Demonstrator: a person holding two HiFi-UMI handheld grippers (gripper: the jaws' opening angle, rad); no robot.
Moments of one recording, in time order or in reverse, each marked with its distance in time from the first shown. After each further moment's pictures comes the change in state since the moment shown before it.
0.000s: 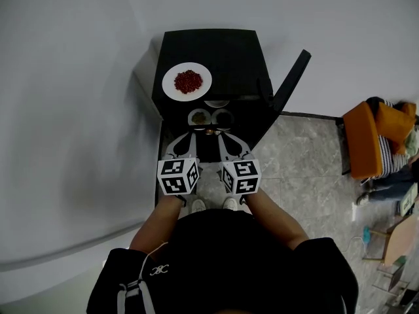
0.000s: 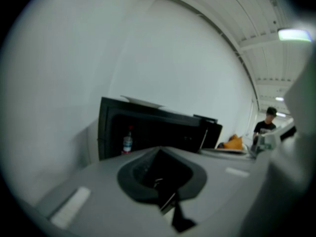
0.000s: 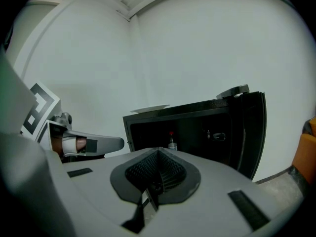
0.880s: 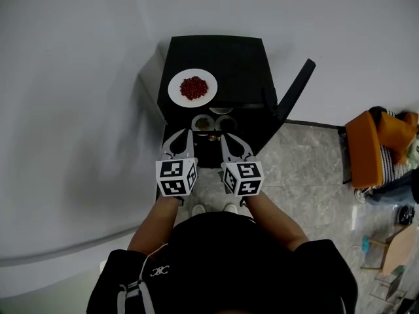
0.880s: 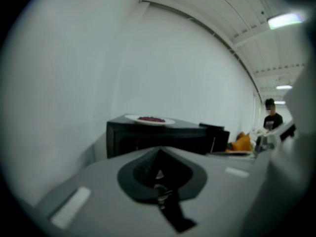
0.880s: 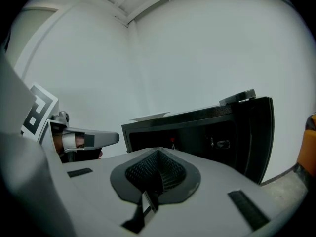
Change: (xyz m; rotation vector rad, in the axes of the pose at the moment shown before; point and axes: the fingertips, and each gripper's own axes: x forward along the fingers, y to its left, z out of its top) left arm -0.004 0.017 0.040 0.101 -0.092 0.064; right arm 0.011 -0.002 0.021 0.030 -0.058 0.014
